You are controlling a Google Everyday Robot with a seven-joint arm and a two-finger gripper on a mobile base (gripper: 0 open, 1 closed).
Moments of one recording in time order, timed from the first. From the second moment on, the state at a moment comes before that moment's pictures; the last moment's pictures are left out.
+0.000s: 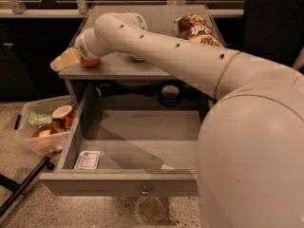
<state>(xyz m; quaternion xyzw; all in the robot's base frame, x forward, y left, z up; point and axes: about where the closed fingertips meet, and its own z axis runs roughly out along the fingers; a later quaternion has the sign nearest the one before) 0.746 0.226 0.873 -0.40 0.76 0.22 0.45</state>
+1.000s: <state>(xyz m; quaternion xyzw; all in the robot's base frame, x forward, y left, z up) 0.767 0.242 0.848 -0.40 0.78 0.20 0.43</state>
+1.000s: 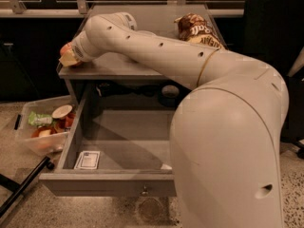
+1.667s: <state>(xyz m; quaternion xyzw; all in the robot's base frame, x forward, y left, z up) 0.746 0.219 0.865 -0.38 0.77 0.22 0.47</state>
